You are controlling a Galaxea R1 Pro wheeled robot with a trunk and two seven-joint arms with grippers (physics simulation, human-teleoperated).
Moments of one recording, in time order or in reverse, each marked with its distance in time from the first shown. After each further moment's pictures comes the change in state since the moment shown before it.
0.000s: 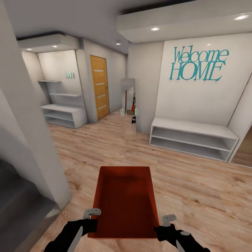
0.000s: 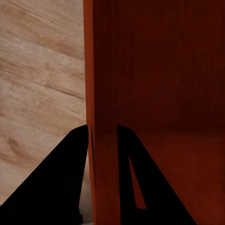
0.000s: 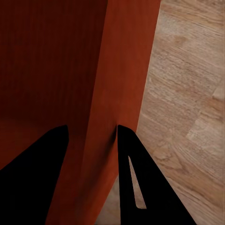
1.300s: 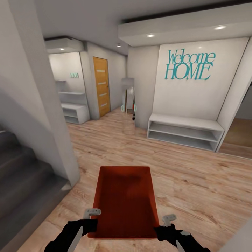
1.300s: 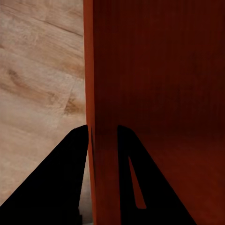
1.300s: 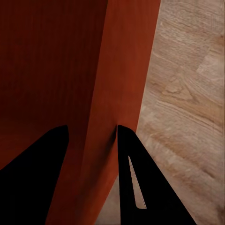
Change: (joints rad) left arm 0.000 0.000 -0.002 0.000 0.002 -0.002 0.001; right arm 0.000 -0.001 0.001 -0.001 0.000 0.000 0.000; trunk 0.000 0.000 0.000
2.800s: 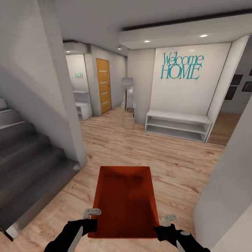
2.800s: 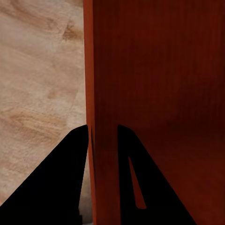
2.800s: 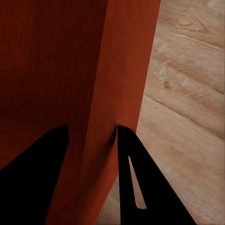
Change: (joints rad) left arm 0.000 -0.001 0.001 0.000 -0.002 0.000 0.000; right arm 0.000 0.000 -0.002 0.000 0.001 -0.001 0.001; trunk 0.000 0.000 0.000
